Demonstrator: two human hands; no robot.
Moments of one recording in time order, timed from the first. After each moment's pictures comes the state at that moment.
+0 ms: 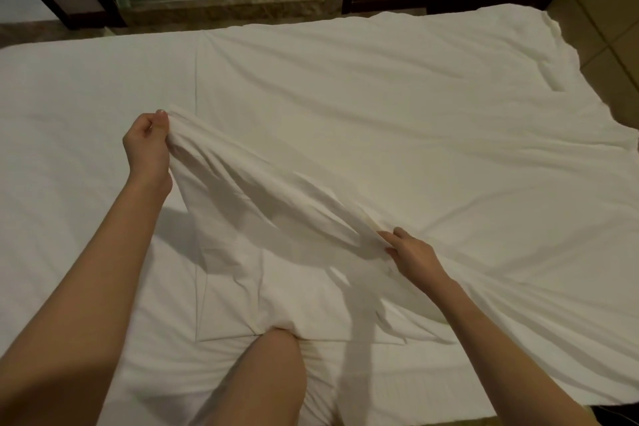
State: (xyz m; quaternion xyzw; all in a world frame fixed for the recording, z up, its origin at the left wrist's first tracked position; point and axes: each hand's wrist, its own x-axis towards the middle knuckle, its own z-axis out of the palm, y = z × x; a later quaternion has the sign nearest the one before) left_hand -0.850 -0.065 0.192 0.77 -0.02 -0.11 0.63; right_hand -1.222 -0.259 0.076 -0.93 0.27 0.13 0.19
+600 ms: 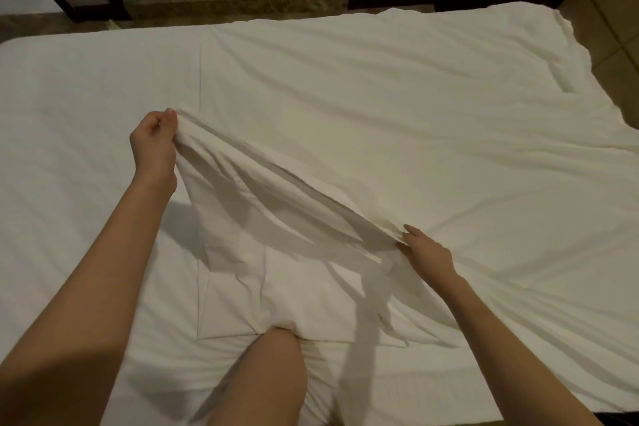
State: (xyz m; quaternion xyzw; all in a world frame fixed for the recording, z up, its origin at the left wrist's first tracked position) left_hand -0.847 -0.066 0.186 0.78 -0.04 -0.12 0.62; right_hand -1.221 -0.277 0.070 -0.88 0.38 0.19 0.18
